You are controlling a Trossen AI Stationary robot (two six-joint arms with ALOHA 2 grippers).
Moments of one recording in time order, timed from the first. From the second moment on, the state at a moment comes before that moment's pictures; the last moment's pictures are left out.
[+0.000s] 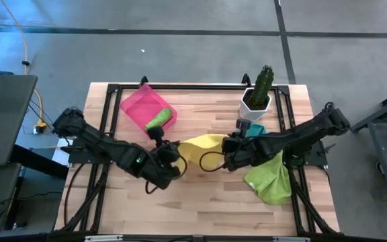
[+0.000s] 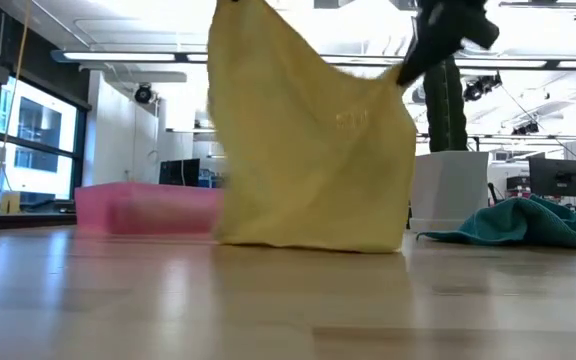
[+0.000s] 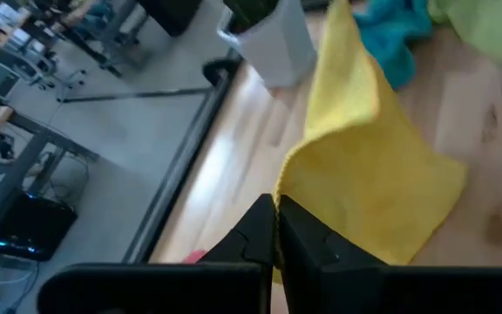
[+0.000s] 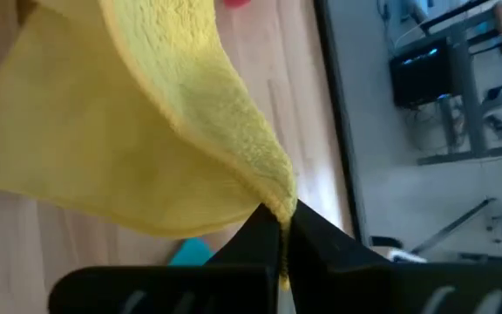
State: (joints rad) left arm -0.38 1.61 1.50 -0.99 -1.01 -0.39; right arm 0.35 1.53 1.29 -1.07 0.81 0.24
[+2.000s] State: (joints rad) left arm -0.56 1.74 1.29 -0.65 -0.57 -0.73; right arm 0.54 1.53 1.00 -0.55 0.36 0.32
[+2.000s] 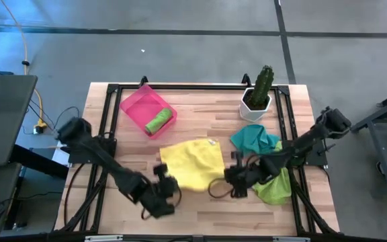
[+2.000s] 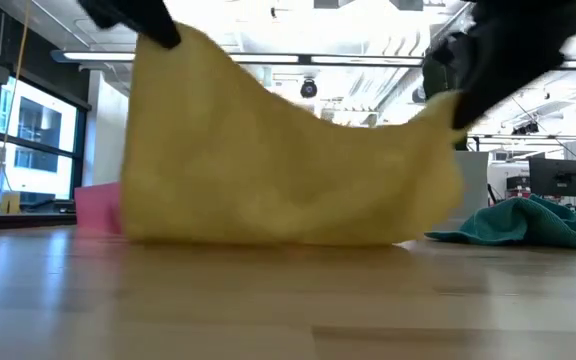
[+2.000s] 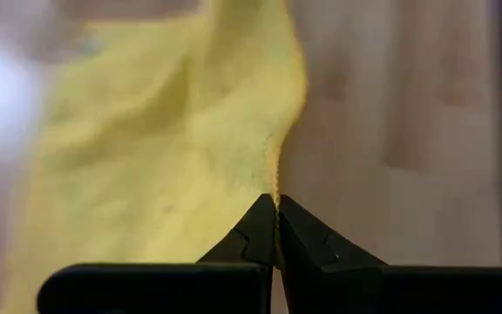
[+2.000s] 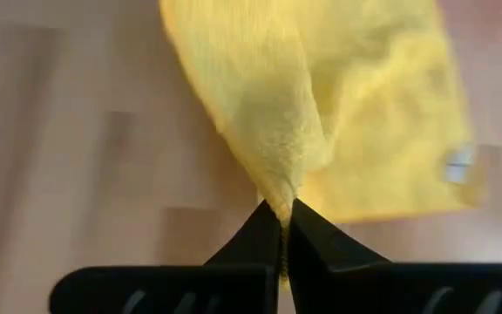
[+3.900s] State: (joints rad) left arm -0.57 1.78 1.30 -0.92 -0.54 -1.09; right arm 0.44 1.53 0.90 -0.36 0.10 0.16
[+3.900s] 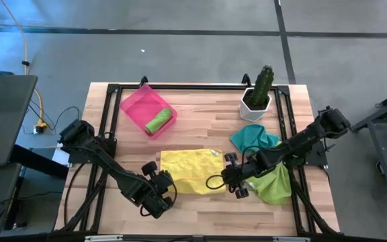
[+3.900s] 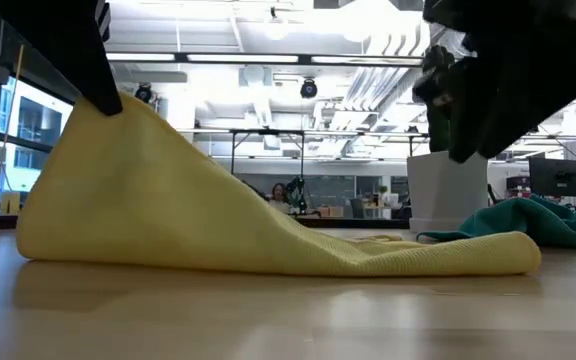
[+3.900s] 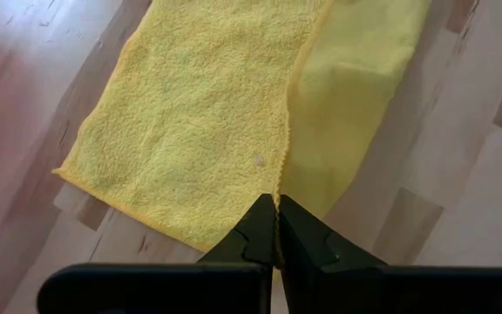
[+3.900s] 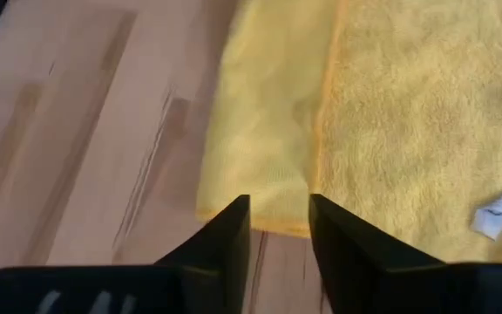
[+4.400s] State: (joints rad) left arm -0.58 1.78 1.30 -0.92 -0.54 -1.09; right arm 0.28 1.53 0.64 0.01 -0.06 0.68
